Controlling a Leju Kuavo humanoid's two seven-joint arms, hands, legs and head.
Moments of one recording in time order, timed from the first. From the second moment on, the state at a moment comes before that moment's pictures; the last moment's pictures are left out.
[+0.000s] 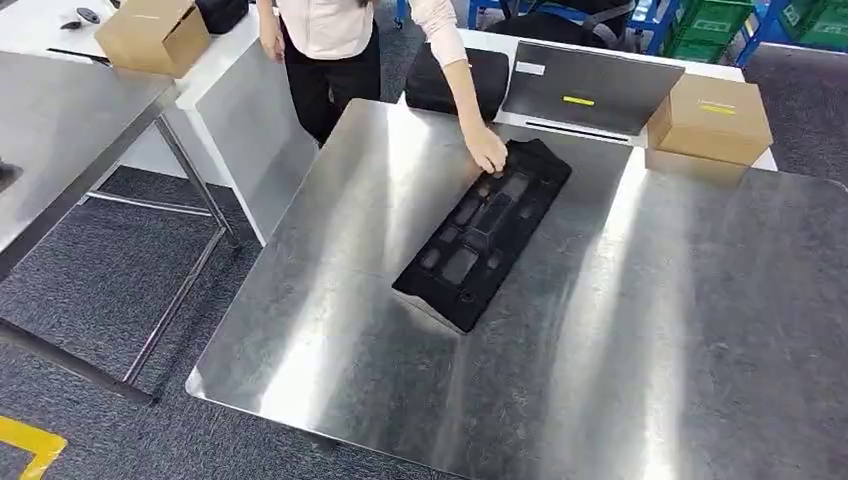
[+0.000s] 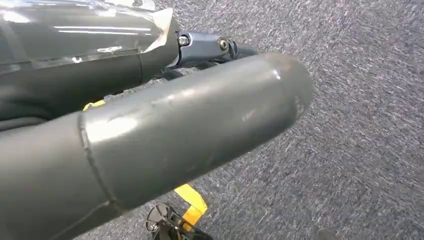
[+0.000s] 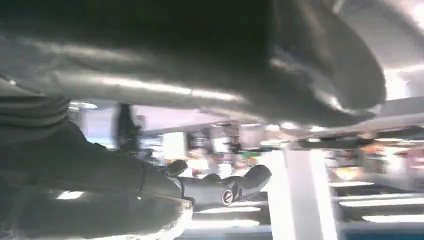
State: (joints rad) left arm -0.10 -0.21 1.02 -0.21 -0.50 0.42 -0.48; right arm 0.01 0.34 -1.53 -1.37 1.17 -0.67 -0.49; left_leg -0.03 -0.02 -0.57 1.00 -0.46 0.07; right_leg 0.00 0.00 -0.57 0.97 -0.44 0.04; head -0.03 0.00
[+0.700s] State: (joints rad) left arm -0.10 -0.22 1.02 -0.20 -0.54 0.37 -0.49; right arm 0.01 0.33 -1.53 -1.56 1.35 -0.67 0.33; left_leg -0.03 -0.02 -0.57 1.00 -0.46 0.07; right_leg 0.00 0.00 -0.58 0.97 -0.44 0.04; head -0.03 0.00
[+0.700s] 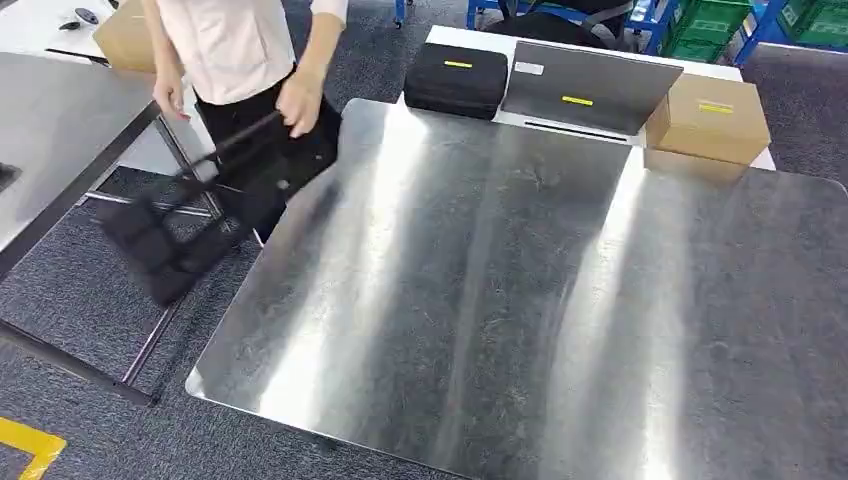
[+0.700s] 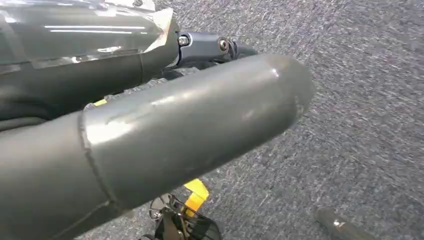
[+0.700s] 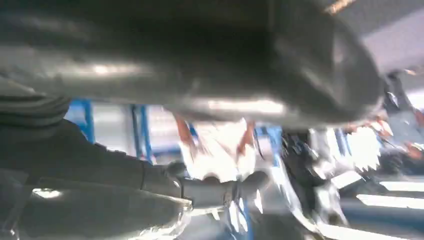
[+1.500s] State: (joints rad) left arm -0.09 -0.21 0.93 -0.20 -0.56 0.35 -0.43; right arm -0.04 0.18 -1.53 -0.45 1.15 -0.47 0.17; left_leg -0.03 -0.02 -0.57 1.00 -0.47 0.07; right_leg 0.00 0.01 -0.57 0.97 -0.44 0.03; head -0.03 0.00
